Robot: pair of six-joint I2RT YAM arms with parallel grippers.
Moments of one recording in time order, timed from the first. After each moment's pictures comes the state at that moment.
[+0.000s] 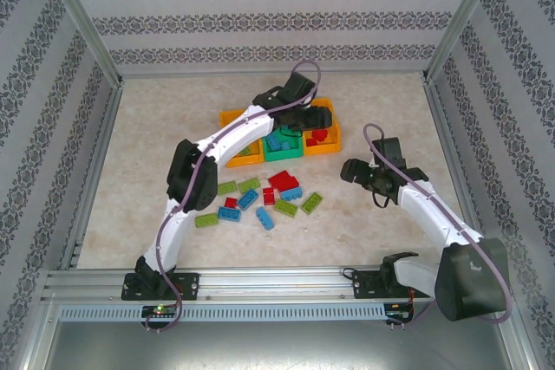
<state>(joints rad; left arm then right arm) -0.65 2.32 2.19 -0.67 0.22 -0.65 0.16 1.15 0.66 -0.51 -0.10 0.50</state>
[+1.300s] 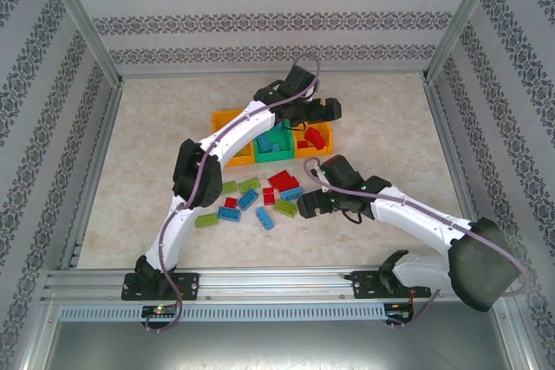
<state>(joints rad) -0.63 2.35 2.29 -0.70 0.27 -0.68 0.65 1.22 0.70 -0.54 -0.10 0.30</state>
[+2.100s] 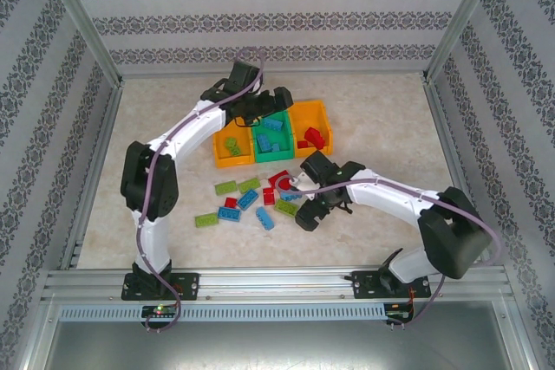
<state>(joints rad) -0.43 1.96 1.73 -0.52 0.27 -0.74 0.70 1.47 0.85 -0.73 -0.12 -0.17</state>
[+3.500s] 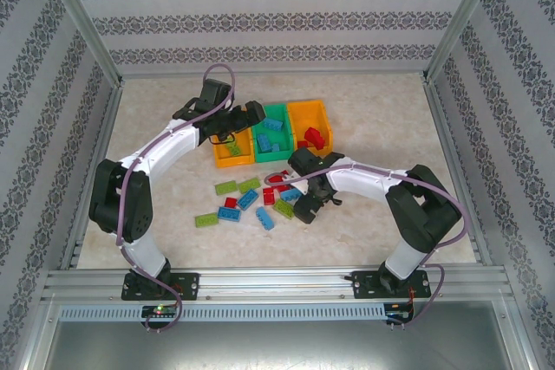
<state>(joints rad) -0.34 1.73 1.36 -0.42 0.24 -0.74 0.71 1.68 0.98 -0.77 0.03 -0.20</state>
